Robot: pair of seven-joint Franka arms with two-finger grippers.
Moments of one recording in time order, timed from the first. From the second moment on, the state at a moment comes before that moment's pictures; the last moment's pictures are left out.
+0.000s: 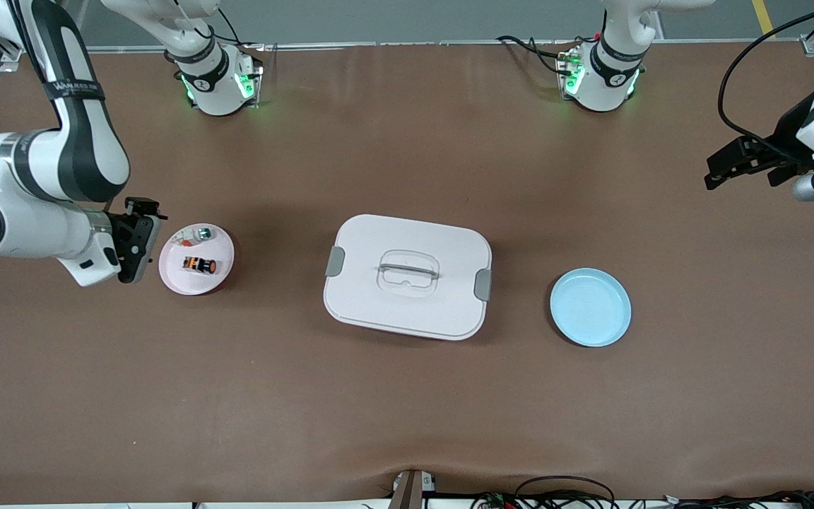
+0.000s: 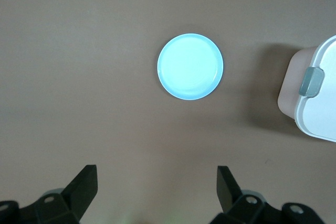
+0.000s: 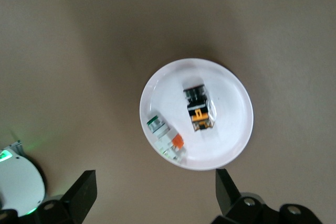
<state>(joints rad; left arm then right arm) -0.11 -0.01 0.02 -1.56 -0.02 1.53 -0.14 -0.08 0.21 0.07 -1.90 0.03 1.77 -1.14</state>
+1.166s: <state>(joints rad) -0.11 -0.01 0.02 -1.56 -0.02 1.53 -0.14 -0.09 0.17 0.07 -1.53 -0.03 1.35 -0.43</state>
